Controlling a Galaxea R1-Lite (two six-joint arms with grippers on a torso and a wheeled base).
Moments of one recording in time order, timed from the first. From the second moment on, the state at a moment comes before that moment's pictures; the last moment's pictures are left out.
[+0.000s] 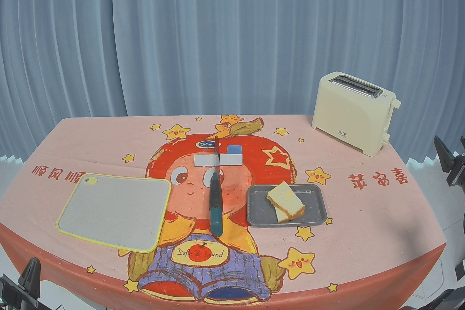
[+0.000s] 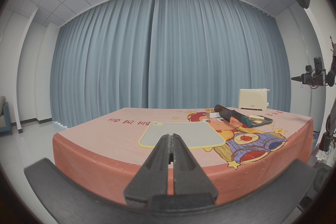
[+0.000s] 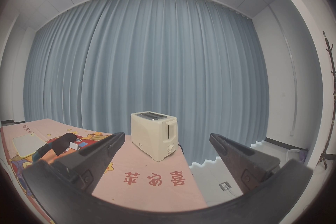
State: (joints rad) left arm 0.00 0.02 -0.02 0.00 0.00 0.00; right arm -0.01 1.09 -0.18 -0.93 -0.11 -0.01
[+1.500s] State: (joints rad) left arm 0.00 0.02 -0.02 0.00 0.00 0.00; right arm -0.01 0.33 -0.05 -0.17 0.06 -0.01
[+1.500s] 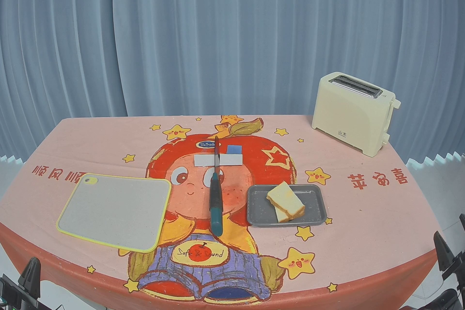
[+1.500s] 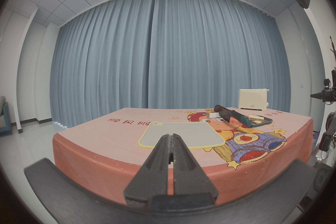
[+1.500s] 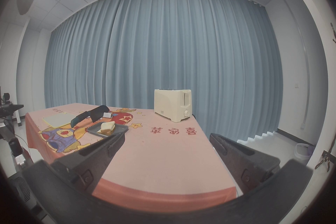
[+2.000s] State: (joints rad) left arm 0.00 0.02 -0.02 0.00 0.00 0.00; right arm 0.00 0.04 -0.02 0.04 0.04 0.00
